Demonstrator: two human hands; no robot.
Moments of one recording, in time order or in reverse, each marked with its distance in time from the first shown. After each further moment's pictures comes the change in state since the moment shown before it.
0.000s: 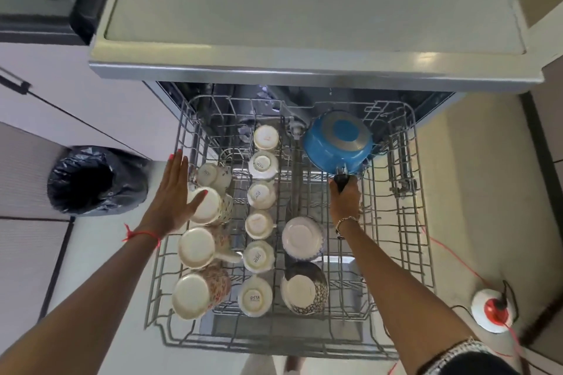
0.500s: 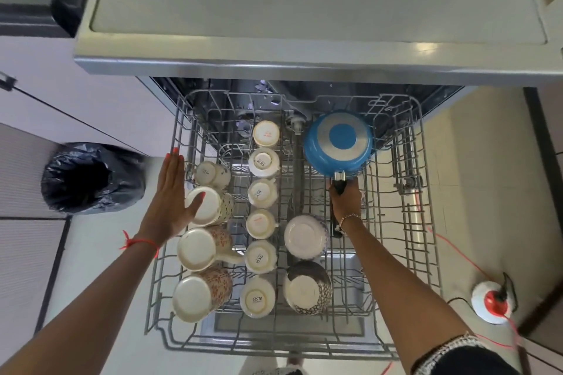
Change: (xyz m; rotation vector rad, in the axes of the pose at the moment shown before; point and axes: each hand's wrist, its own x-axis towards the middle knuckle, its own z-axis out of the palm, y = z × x) left_hand -0.003 -0.002 0.005 -0.038 0.077 0.036; right_hand 0.011 0.017 0.008 -0.084 -0.099 0.150
